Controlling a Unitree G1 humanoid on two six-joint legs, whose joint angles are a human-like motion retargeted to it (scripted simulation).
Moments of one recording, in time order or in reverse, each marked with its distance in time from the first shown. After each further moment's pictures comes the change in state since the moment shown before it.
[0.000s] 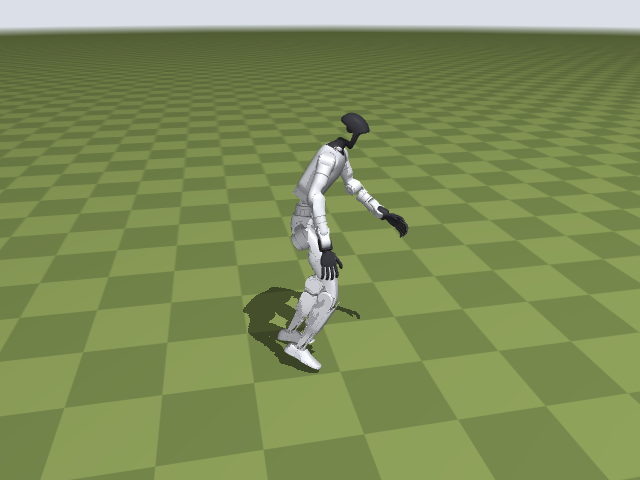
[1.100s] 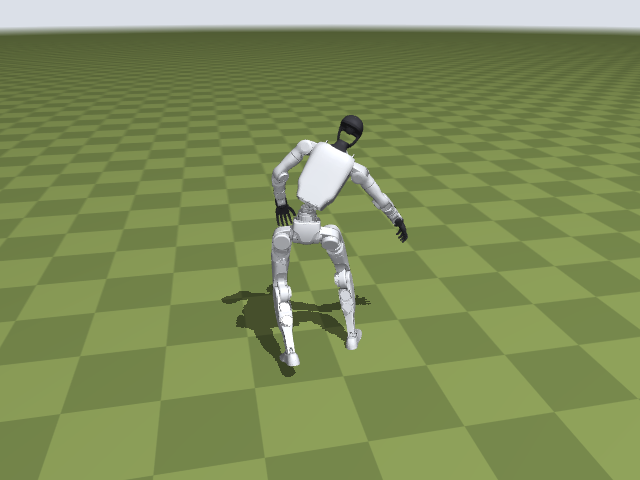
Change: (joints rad) left arm 0.651 0.010 -0.041 -0.181 0.242 -0.059 -0.151; right arm -0.471 -0.498 0.036 0.095 -0.099 0.033 0.124; waist -0.207 0.370 0.000; left_leg 0.198 0.185 0.315 0.258 -0.063 -0.006; right_leg 0.104 -0.101 0.093 -0.183 -0.138 0.159
